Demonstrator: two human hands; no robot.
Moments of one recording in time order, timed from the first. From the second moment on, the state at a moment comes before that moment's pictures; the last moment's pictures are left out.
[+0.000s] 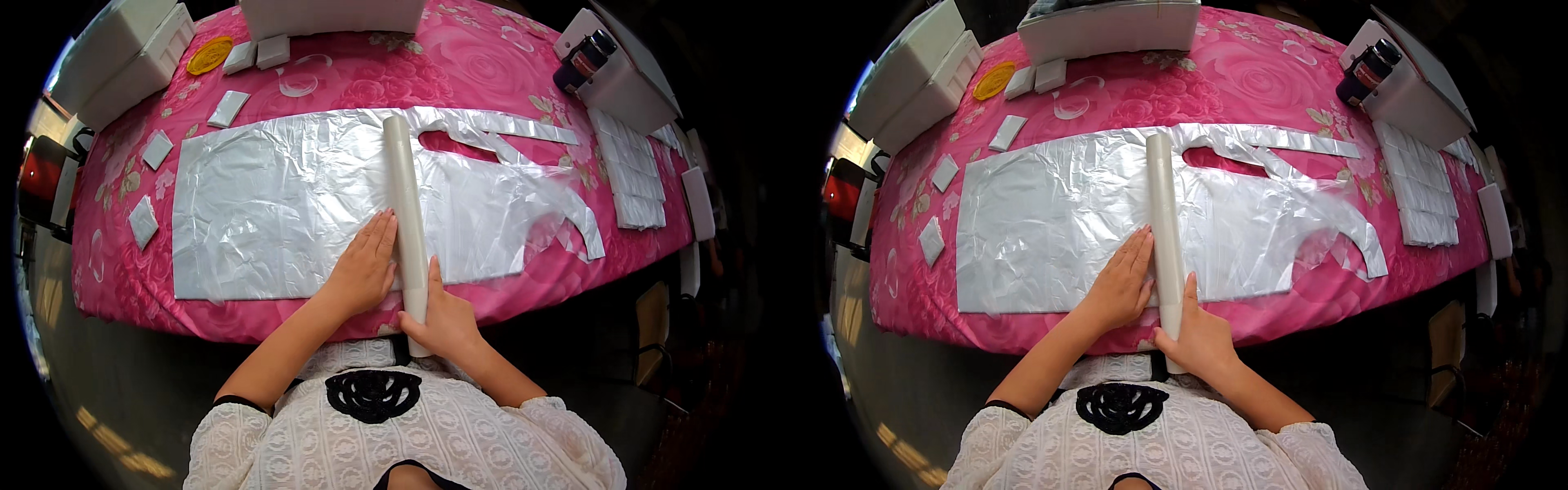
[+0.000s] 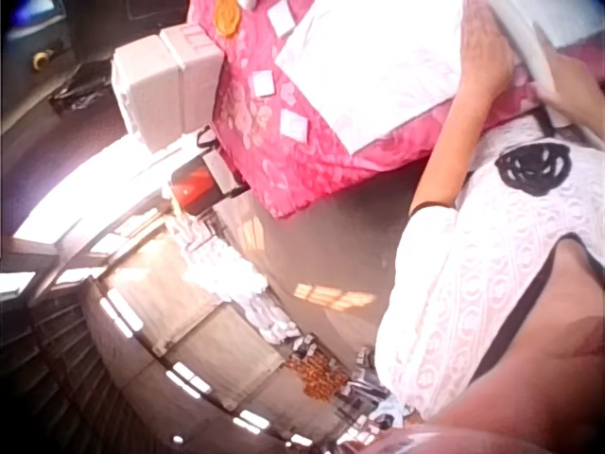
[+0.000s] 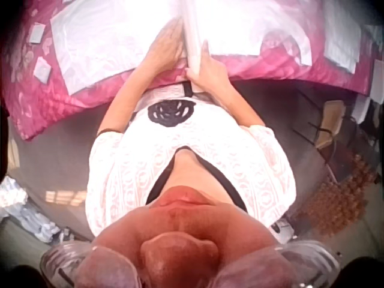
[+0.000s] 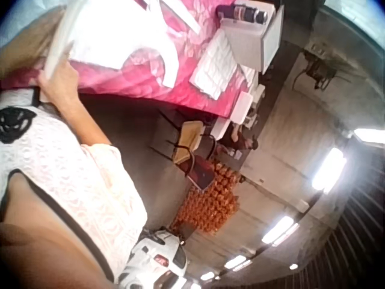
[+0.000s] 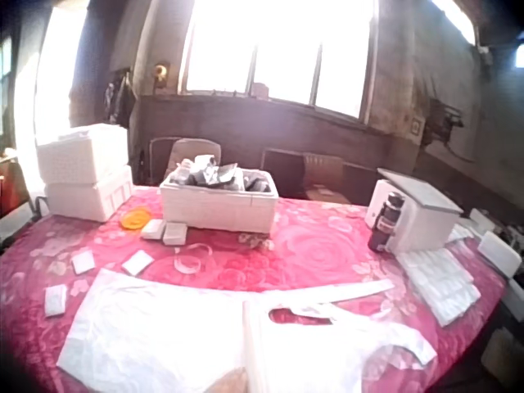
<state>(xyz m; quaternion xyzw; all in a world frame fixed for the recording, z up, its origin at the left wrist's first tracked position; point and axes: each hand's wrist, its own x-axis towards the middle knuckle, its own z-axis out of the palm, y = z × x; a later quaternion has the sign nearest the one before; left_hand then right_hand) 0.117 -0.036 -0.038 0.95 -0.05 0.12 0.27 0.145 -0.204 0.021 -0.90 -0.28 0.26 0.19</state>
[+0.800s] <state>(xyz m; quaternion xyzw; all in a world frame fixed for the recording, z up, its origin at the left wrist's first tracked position) 0.119 -0.041 -0.045 0.98 0.00 0.07 0.18 0.271 -0.135 -0.018 -0.69 -0.12 0.35 0.62</state>
